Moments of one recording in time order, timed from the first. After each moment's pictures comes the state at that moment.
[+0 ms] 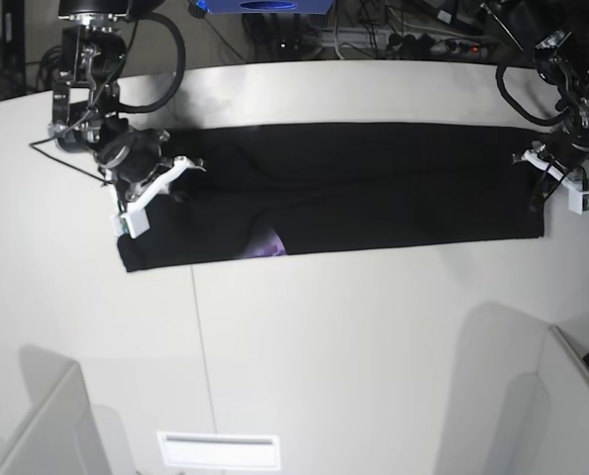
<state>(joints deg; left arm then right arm) 8.6 -15.7 -45.4 85.6 -22.0 -39.2 50.0 -13.0 8.4 6.9 106.0 36.9 7.6 -61.1</state>
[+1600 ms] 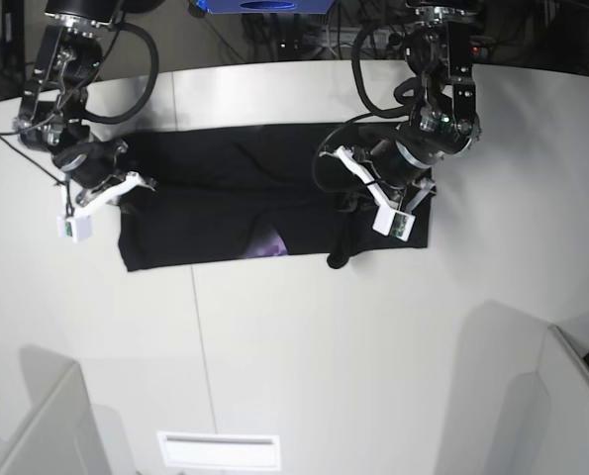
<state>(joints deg) 13.6 -1.6 -2.4 106.4 -22.3 -19.7 49.8 -11.9 8.3 18.9 105.9 36.8 7.6 -61.6</state>
